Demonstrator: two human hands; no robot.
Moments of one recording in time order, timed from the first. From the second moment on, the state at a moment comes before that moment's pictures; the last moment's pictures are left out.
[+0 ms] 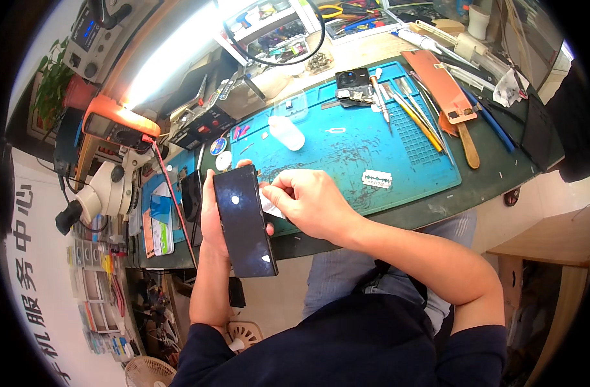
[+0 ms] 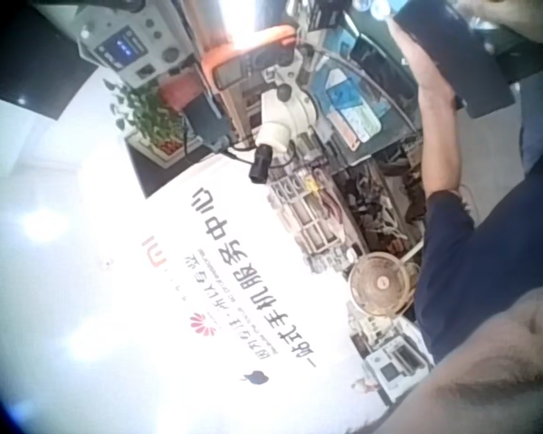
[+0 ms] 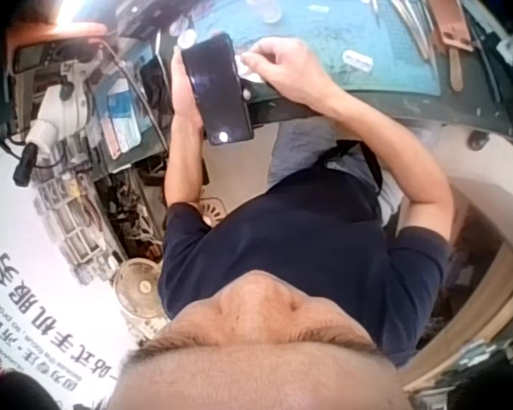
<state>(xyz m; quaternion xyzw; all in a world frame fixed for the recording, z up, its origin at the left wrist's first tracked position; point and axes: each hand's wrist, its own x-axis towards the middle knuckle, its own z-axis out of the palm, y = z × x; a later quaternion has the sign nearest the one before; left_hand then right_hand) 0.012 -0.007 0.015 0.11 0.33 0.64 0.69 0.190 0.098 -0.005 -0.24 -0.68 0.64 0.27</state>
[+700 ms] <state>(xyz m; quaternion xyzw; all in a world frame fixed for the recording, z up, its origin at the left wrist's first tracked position) 0.000 -0.010 0.012 0.11 0.31 0.61 0.72 0.190 0.098 -0.006 -0.22 -0.68 0.64 0.26</state>
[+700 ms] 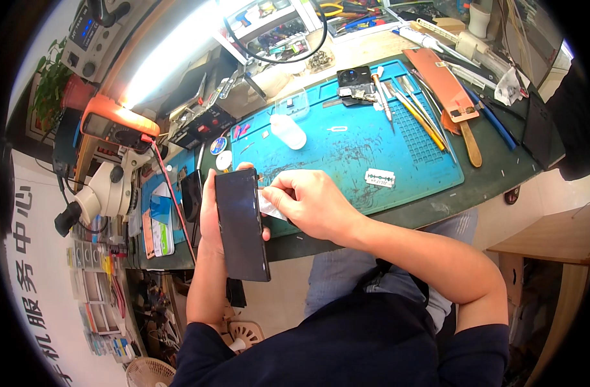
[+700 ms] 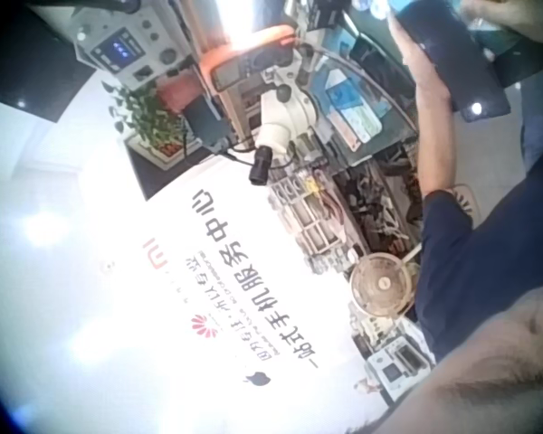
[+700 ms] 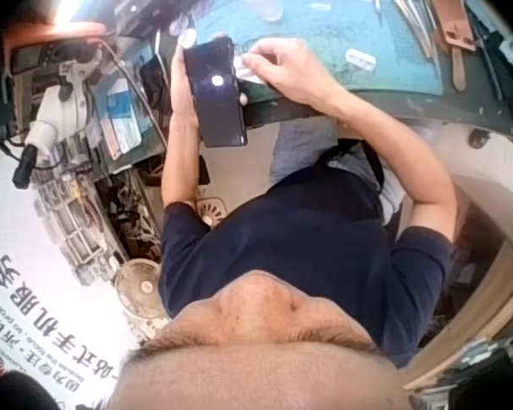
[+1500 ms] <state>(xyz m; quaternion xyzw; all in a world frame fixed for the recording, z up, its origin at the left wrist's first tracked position) -0.017 -0.006 0.020 0.10 0.38 0.52 0.76 0.191 0.097 -0.007 -0.21 -0.69 0.65 0.25</state>
